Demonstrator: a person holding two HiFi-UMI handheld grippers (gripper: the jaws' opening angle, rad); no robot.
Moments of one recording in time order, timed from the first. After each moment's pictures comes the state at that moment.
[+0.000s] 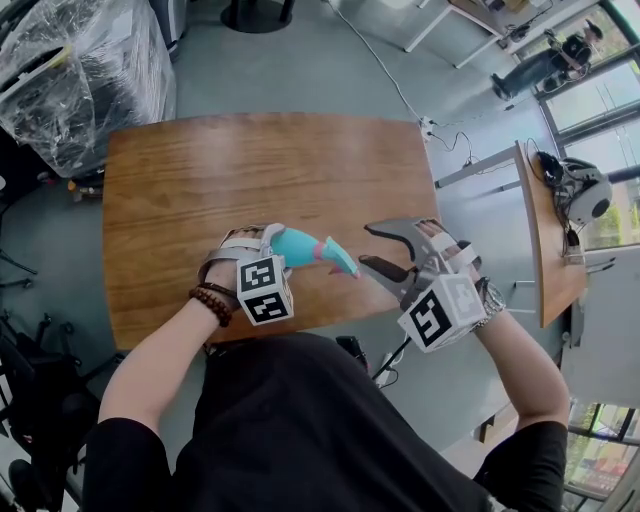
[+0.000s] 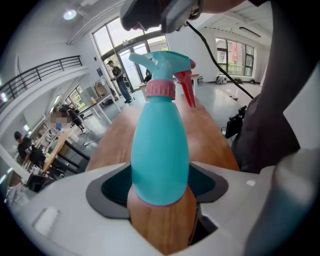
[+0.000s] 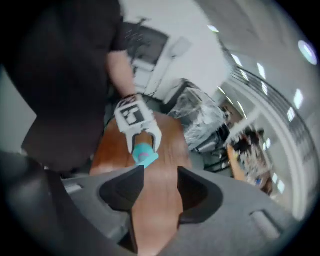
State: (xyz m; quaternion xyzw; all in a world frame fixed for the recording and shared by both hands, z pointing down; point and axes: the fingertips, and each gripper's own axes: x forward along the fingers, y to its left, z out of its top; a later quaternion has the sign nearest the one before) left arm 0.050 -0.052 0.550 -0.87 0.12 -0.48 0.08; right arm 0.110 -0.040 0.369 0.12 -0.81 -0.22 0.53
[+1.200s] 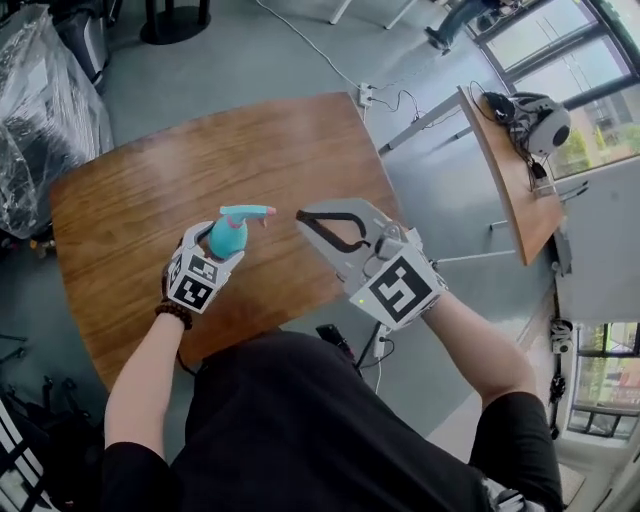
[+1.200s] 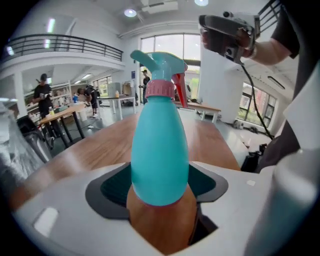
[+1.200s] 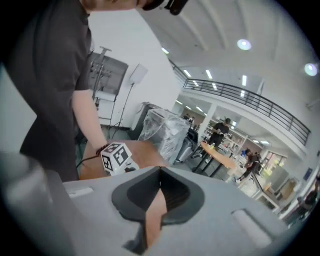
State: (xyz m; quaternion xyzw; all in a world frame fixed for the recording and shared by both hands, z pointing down) left arm 0.048 -0.096 0.589 -0.92 0.21 -0.33 -0.10; right arm 0.103 -0.062 0.329 0.31 -0.88 -0.11 0.34
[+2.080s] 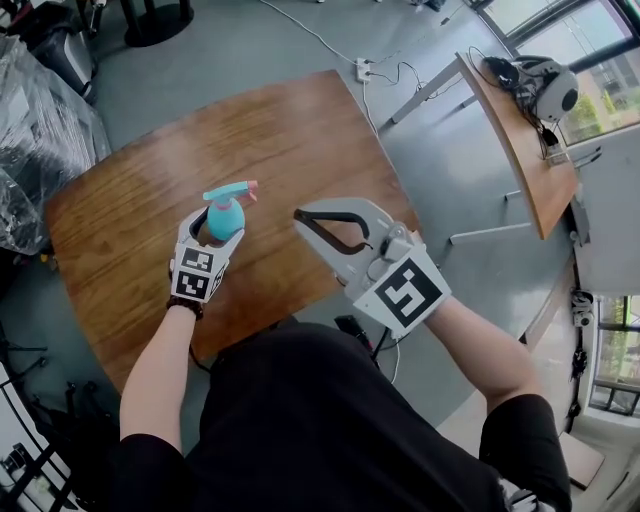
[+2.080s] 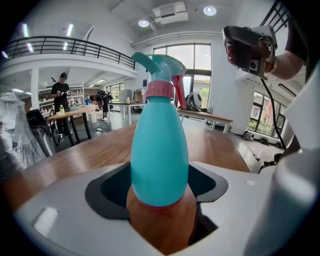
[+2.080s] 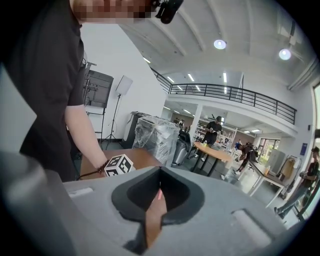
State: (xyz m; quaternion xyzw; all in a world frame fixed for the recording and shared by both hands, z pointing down) left arm 0.083 -0.124 0.581 -0.92 0.27 -0.27 -0.12; right arm 0.144 -0.046 0.322 0.35 -0.89 -0.07 0.27
